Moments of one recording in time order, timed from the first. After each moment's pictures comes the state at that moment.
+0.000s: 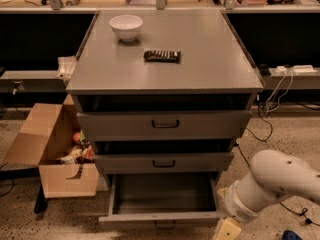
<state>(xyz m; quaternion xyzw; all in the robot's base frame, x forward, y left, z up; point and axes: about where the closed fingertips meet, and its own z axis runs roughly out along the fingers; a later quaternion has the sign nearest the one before) 0.347 -0.182 0.565 -0.53 0.83 0.19 0.07</state>
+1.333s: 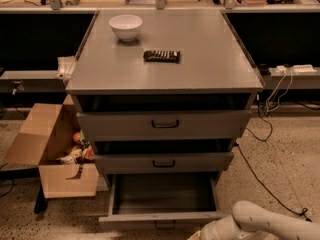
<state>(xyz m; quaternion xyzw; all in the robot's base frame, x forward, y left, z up) 0.324 -0.112 0.327 -0.38 0.80 0.45 0.10</state>
